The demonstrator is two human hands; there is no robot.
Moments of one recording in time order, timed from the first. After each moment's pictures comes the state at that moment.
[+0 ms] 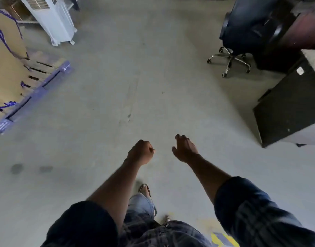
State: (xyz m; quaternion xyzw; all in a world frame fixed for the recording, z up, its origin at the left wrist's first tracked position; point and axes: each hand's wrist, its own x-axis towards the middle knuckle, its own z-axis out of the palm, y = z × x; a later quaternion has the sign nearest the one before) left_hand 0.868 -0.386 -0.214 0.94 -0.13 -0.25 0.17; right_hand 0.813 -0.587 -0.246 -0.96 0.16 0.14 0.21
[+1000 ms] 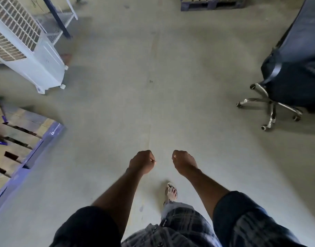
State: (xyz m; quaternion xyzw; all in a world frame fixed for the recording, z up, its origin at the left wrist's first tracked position) left_hand 1.785 -0.579 -0.245 0.94 -0.12 -0.30 0.12; right_hand 1.709 -0.760 -0.280 -0.92 0.20 0.19 0.27
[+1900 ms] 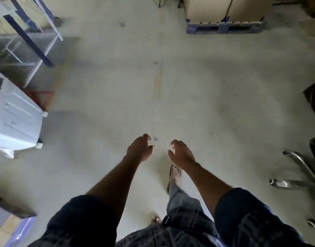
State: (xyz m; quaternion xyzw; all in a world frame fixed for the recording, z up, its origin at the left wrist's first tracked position) left_hand 2.659 -0.822 -0.227 0.94 -0.15 -0.23 0.18; right_hand 2.558 -0.995 -0.253 -0.92 0.20 0.12 0.30
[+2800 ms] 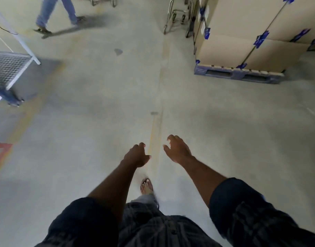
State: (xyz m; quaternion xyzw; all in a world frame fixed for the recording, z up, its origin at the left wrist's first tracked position) left_hand 3.454 -1.149 -0.264 0.92 -0.12 -0.33 0.17; right_hand 3.398 -1.340 -0.257 -0.95 0.17 0.13 0.24
